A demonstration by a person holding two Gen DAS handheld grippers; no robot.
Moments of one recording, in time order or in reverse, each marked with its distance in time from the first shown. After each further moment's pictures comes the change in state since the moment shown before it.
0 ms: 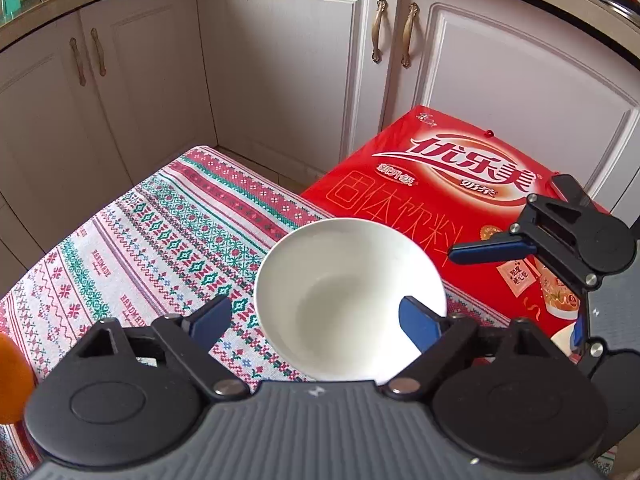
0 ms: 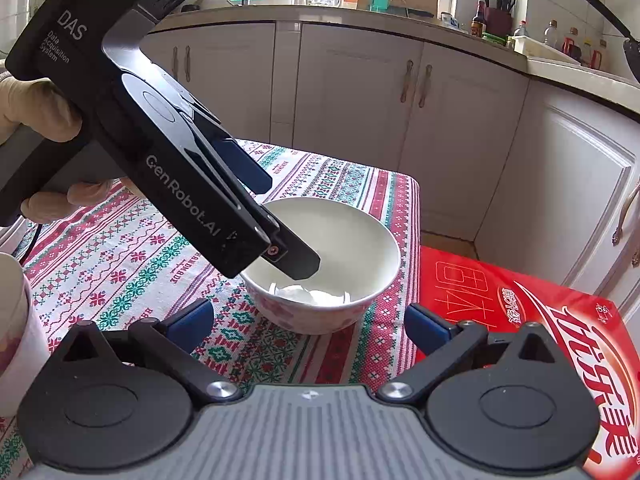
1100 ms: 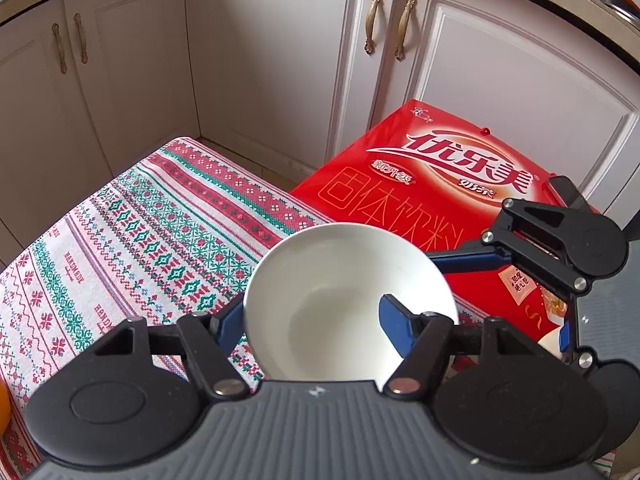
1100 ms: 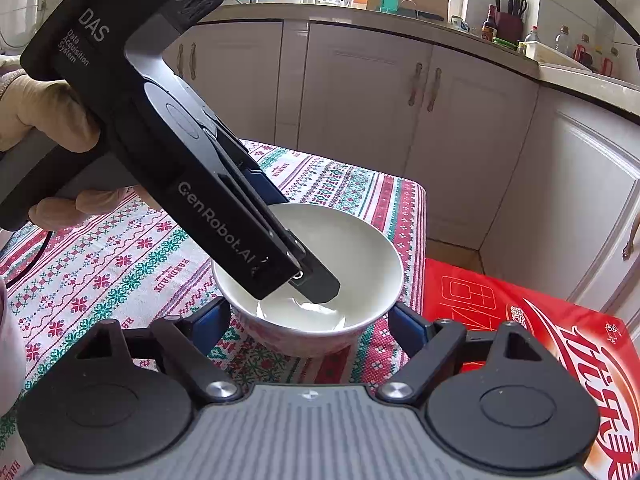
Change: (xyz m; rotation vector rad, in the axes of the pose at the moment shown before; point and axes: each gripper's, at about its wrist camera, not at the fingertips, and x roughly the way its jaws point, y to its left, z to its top) left arm 0.022 0.008 0.009 -0.006 0.024 -0.060; right arm 0.018 -0.005 0.005 -0.030 -0.009 0.013
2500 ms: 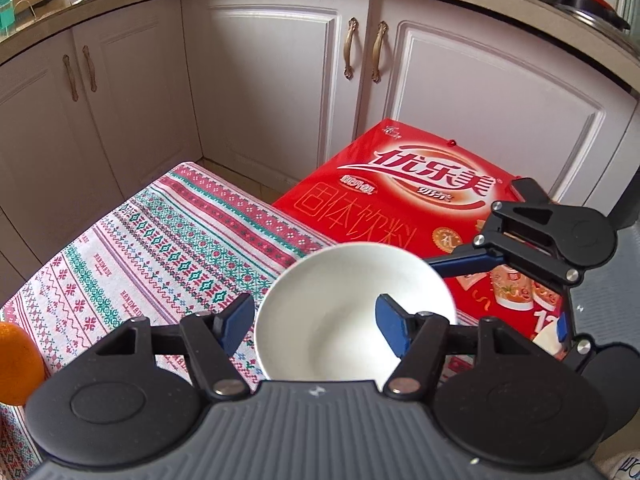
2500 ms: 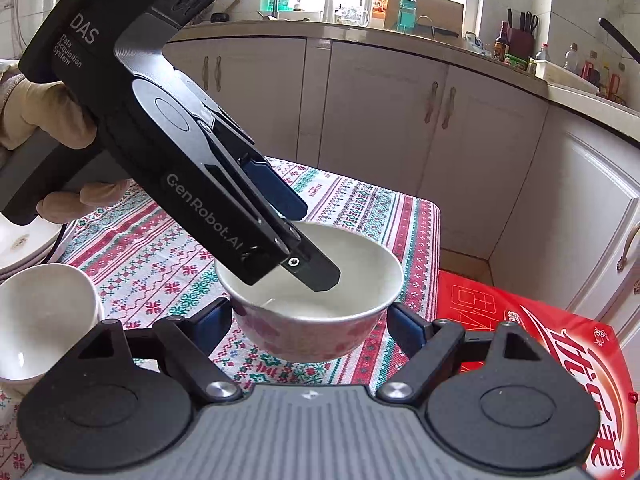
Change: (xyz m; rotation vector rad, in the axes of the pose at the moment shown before) left arm -0.077 -0.035 -0.014 0.027 -0.059 0.004; right arm -0.060 0.029 0.010 -0.025 -0.025 0.045
